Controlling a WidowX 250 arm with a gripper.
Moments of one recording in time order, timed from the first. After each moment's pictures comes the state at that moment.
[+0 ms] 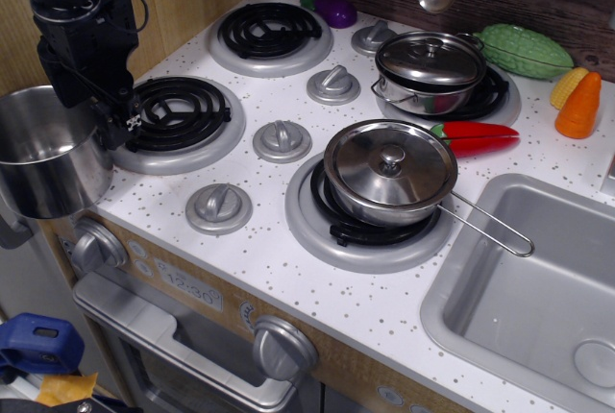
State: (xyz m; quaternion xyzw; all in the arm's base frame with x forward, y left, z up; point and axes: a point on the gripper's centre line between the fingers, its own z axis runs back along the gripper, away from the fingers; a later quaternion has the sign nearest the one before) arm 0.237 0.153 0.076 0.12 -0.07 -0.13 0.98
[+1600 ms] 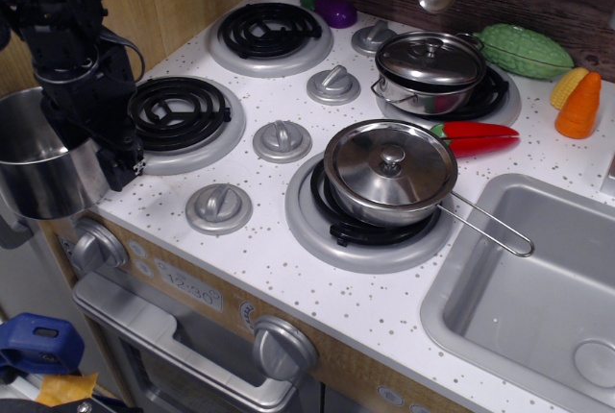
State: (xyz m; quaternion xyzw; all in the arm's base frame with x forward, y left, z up) arm 0.226 0.153 0.038 0.09 -0.09 -0.09 0.99
